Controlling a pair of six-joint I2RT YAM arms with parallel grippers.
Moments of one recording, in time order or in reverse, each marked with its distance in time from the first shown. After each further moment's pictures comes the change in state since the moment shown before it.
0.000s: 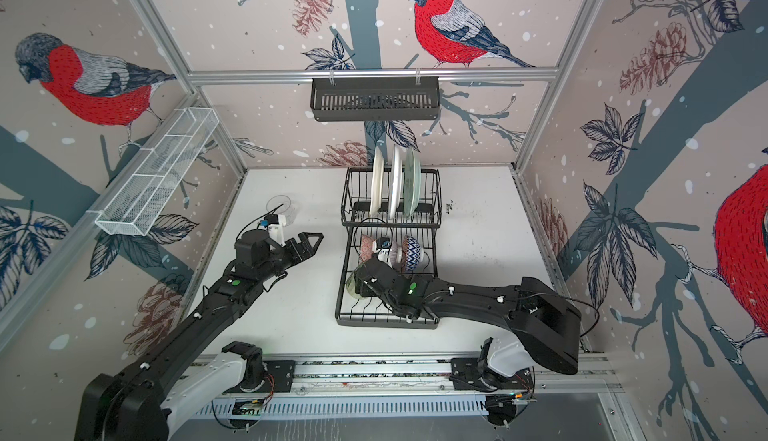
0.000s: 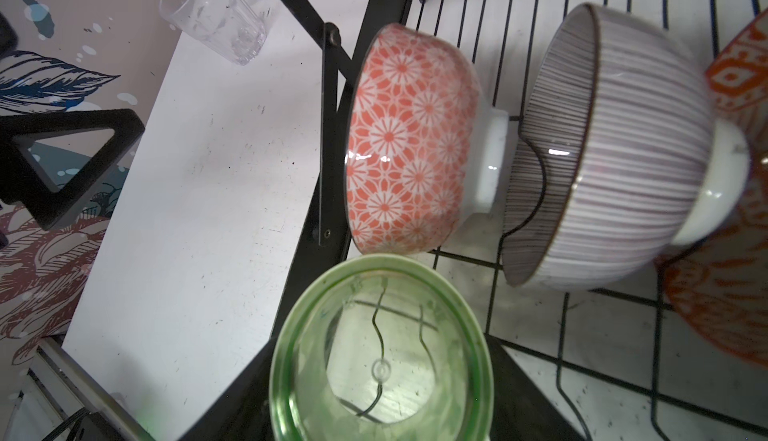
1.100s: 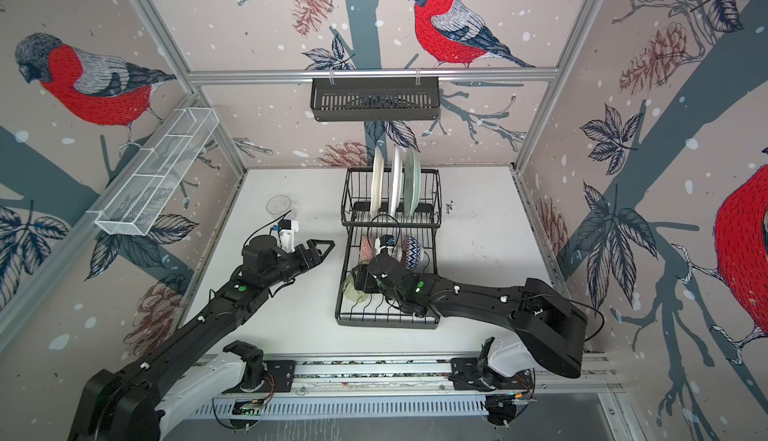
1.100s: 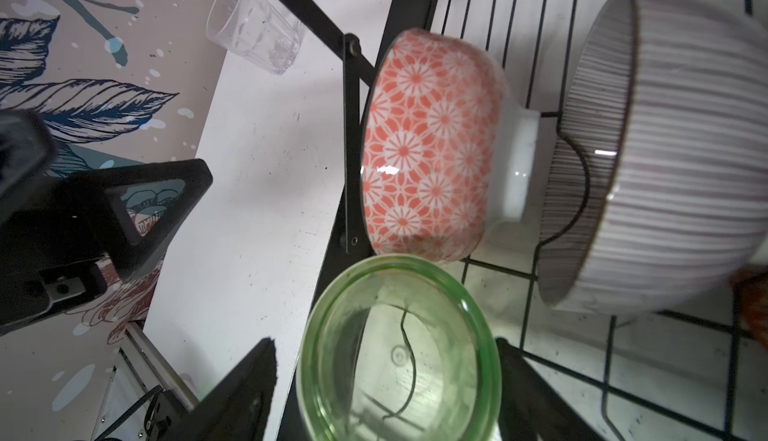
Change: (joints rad) left arm -0.098 0.005 -0.042 0.097 0.089 -0.101; right arm -0.043 -0.005 -0.055 0.131 -0.113 0.019
